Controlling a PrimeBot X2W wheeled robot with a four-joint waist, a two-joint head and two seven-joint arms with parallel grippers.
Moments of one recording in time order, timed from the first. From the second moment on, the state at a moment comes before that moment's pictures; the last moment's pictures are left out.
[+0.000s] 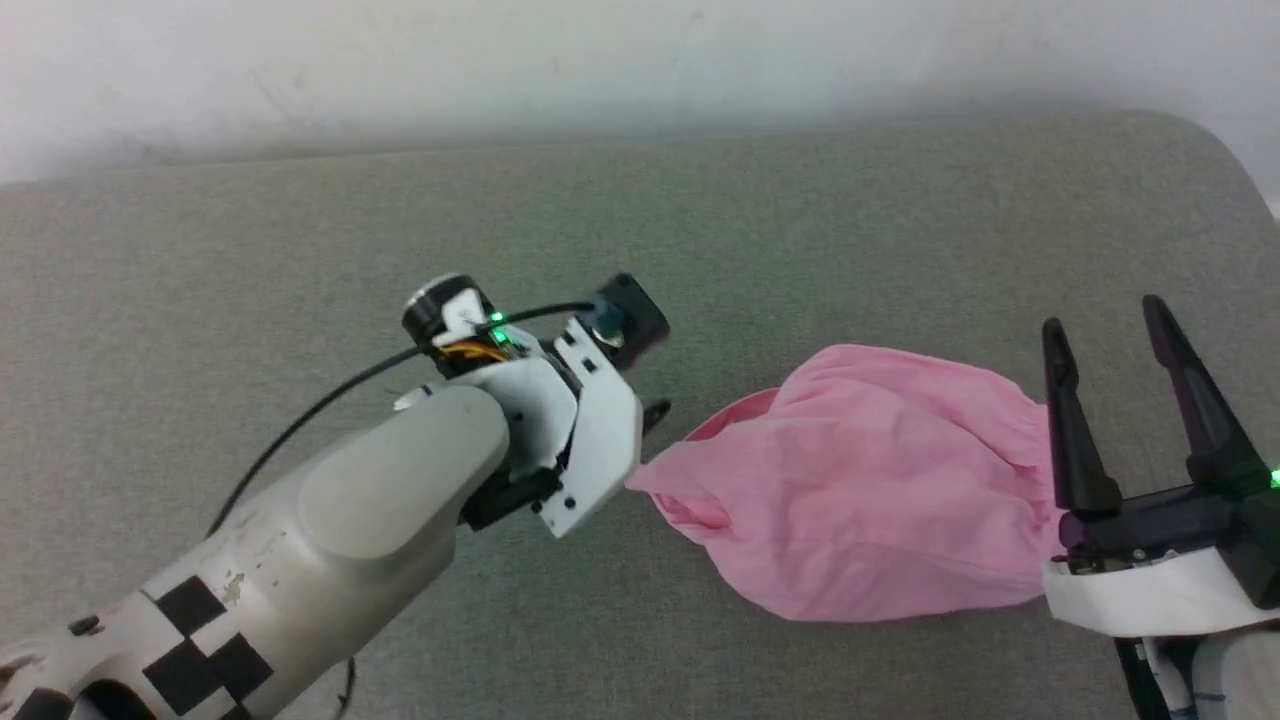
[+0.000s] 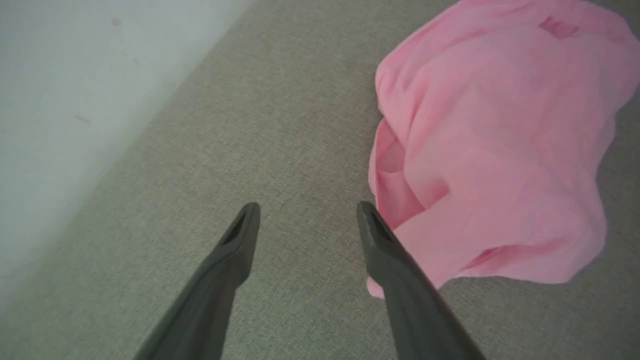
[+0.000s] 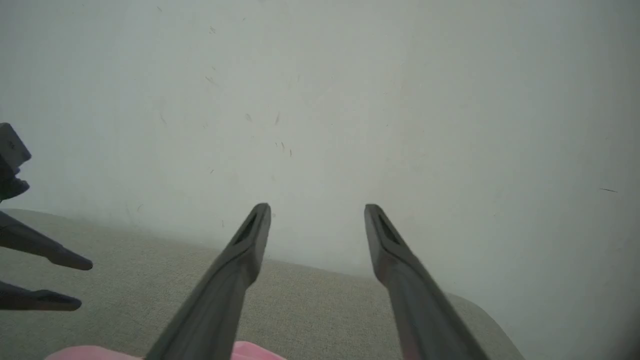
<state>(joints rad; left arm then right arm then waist) -0.90 0.40 -1.07 0.40 -0.63 -0.12 0.35 -0.04 -0.14 -0.02 -0.18 0.04 0.13 -0.26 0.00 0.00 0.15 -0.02</state>
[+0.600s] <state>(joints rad) -0.91 0.46 -1.26 0.27 -0.67 -0.13 0.76 -0.11 -0.09 0.03 -0.16 -0.01 0.13 -0.26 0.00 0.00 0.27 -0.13</state>
